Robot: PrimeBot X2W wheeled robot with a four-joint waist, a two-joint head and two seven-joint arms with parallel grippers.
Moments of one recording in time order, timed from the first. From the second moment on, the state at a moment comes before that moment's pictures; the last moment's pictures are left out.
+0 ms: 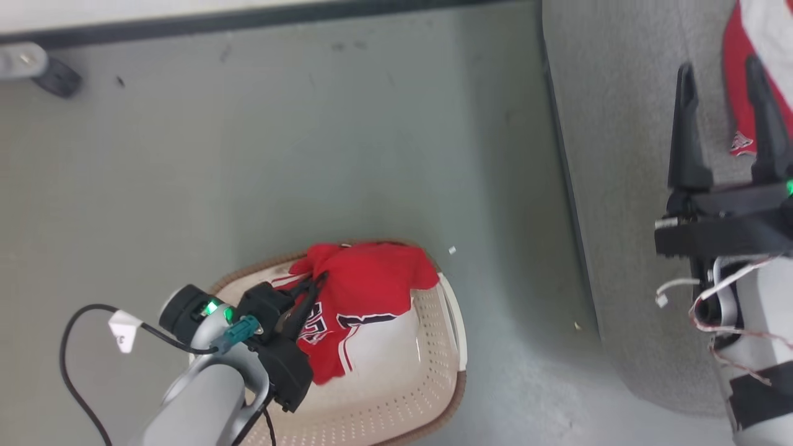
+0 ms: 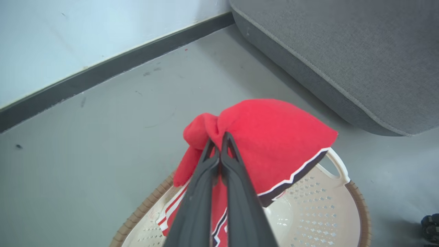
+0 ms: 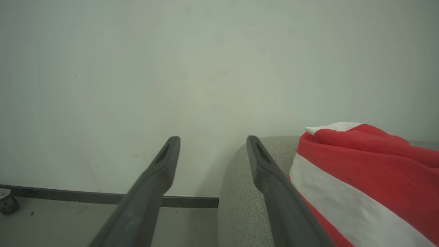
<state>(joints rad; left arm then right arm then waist) -0.65 0.23 -0.71 0.70 -0.39 -0.13 -0.25 -0.63 -0.23 0.14 0.18 0.19 -0.03 -0.26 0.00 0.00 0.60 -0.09</state>
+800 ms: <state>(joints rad) -0.56 0.32 -0.60 0.45 -0.45 -0.13 -0.25 -0.37 -0.19 0.15 0.28 0.21 -0.02 -0.26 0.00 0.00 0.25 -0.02</state>
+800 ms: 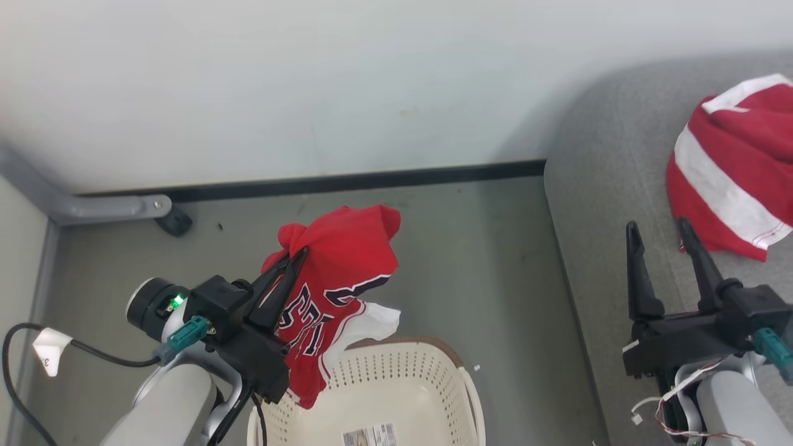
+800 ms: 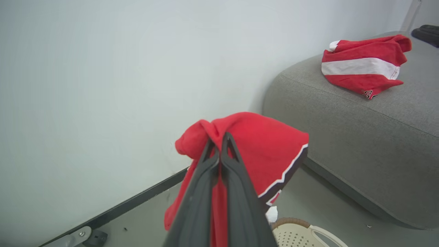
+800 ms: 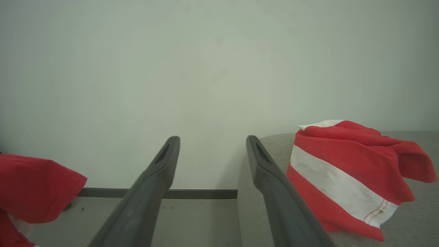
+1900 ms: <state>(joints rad) -0.51 0.21 -0.67 0.28 -0.54 -0.13 -0.16 -0.25 -0.17 0.23 0.30 0.21 0.06 -0.26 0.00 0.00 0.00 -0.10</state>
